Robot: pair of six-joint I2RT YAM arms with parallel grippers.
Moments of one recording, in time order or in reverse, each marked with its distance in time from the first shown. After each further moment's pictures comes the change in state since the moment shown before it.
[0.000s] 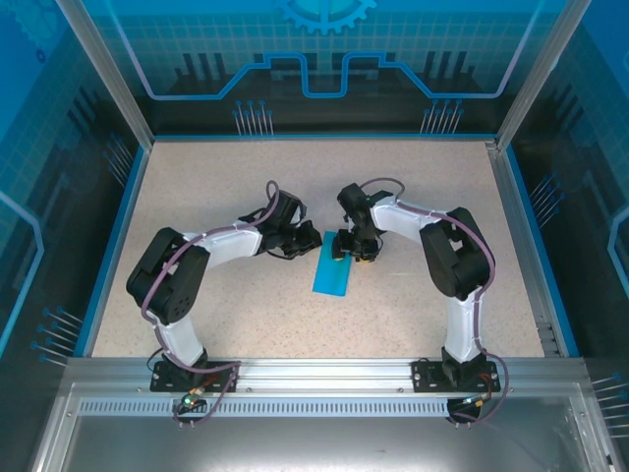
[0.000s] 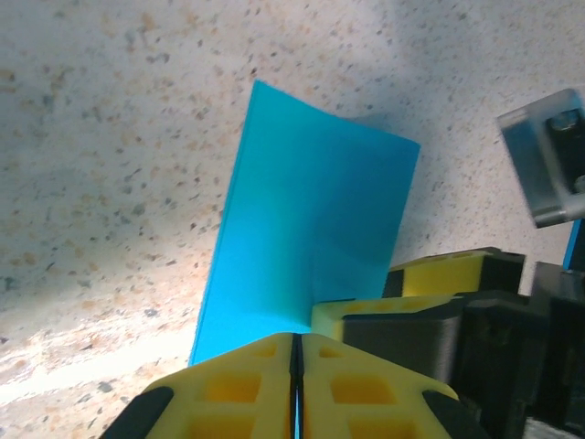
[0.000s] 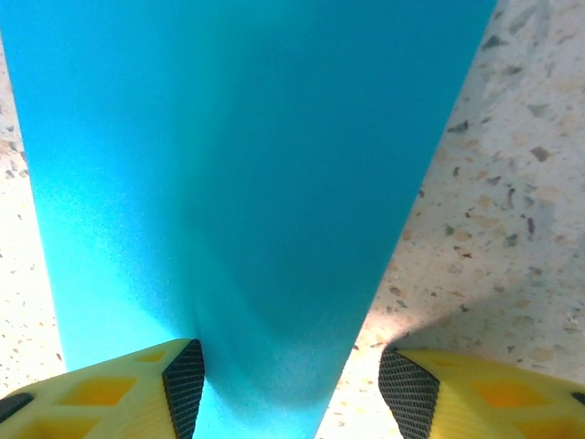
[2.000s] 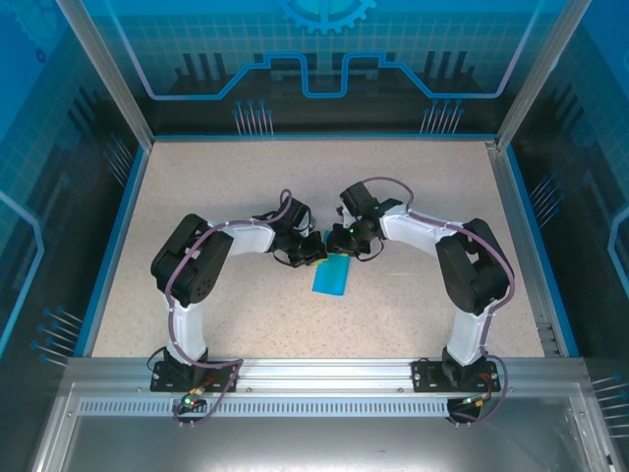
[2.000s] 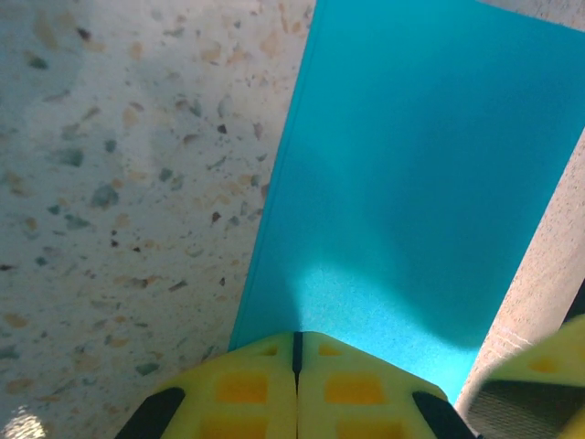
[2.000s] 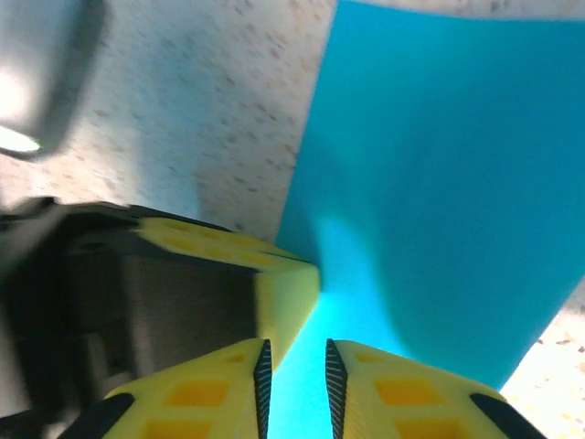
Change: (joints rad) left arm -0.006 0.181 0.066 -0.040 0.134 0.060; right arm 0.019 -0.159 -0.148 0.263 -0.151 0.056
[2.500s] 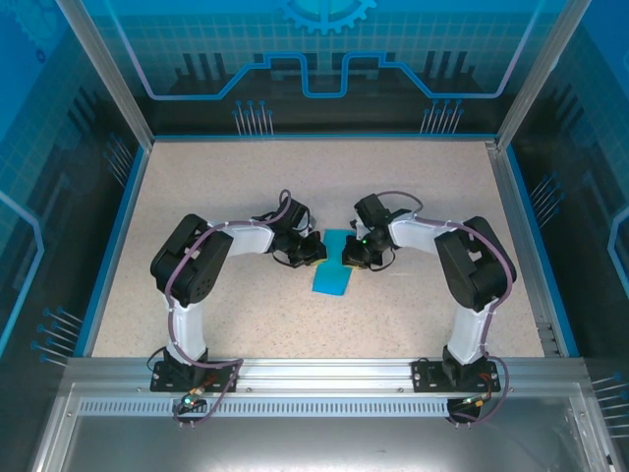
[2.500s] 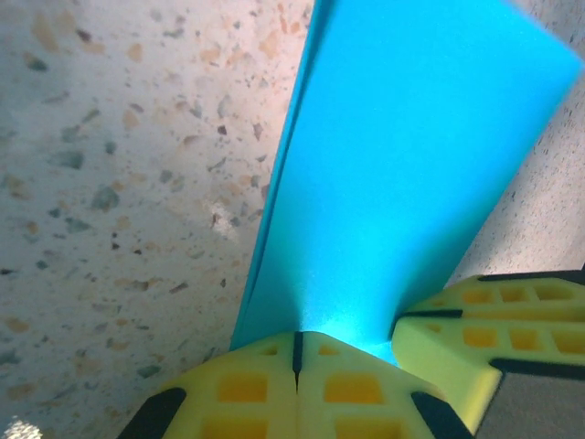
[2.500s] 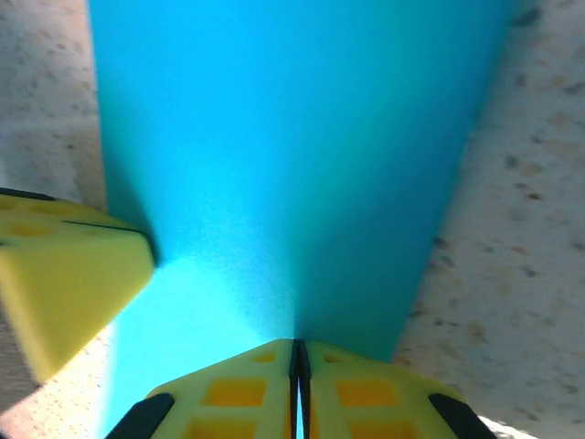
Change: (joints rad) left arm 0.004 0.001 -0.012 0.019 0.011 0.001; right arm -0.080 0.005 -0.145 0.062 -0.055 -0.038
